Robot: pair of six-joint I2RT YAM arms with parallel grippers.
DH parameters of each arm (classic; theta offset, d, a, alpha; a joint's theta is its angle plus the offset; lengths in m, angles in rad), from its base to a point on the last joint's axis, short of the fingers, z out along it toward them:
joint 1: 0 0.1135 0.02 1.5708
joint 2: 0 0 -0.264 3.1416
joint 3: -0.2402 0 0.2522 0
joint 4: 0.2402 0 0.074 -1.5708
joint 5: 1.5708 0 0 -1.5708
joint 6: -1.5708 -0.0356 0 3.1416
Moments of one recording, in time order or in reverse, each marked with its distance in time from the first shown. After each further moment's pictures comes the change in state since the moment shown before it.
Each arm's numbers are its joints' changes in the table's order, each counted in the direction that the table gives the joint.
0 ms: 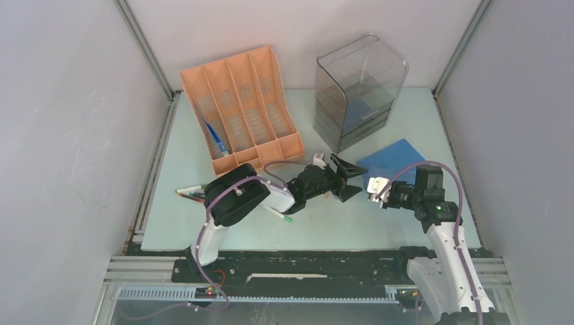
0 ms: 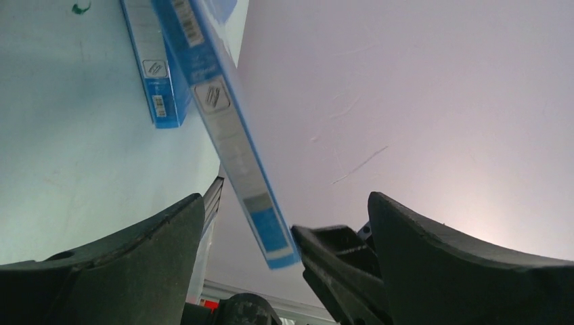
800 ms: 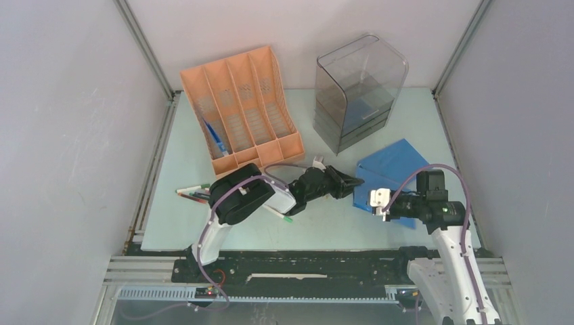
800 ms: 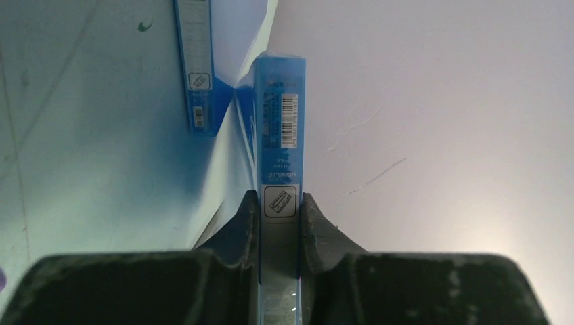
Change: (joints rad) left arm 0.001 -0.070 -0.048 0.024 -0.009 0.011; right arm 0.032 0.037 -0.097 0.307 -0.187 0.123
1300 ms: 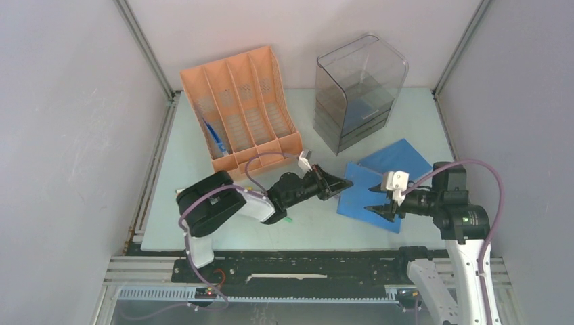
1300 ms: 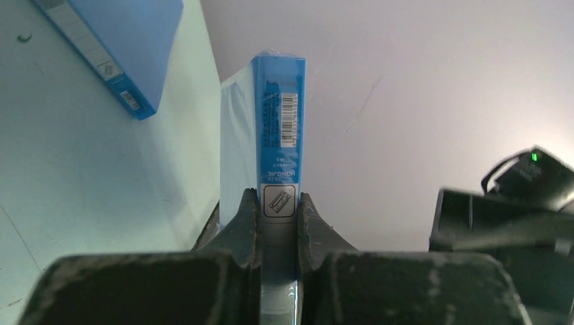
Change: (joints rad) left arm 0.000 0.269 0.281 -0.210 0.023 -0.315; right arm 0.007 0.035 -0.267 0.139 -0.111 -0.367
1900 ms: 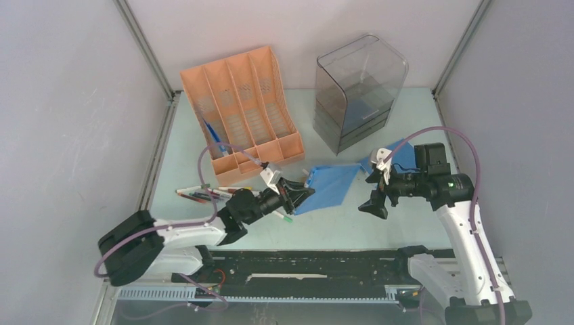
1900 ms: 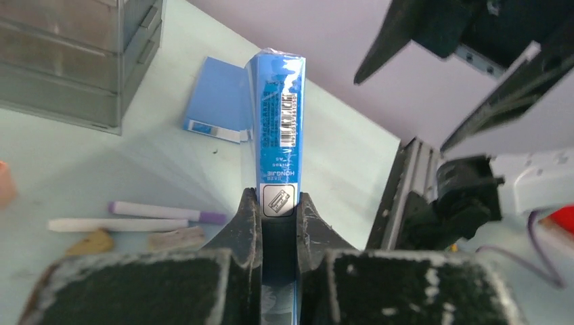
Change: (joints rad) left arm 0.007 0.632 0.393 0.140 -0.075 -0.995; right arm 0.073 -0.225 -0.050 -0.025 0.107 -0.216
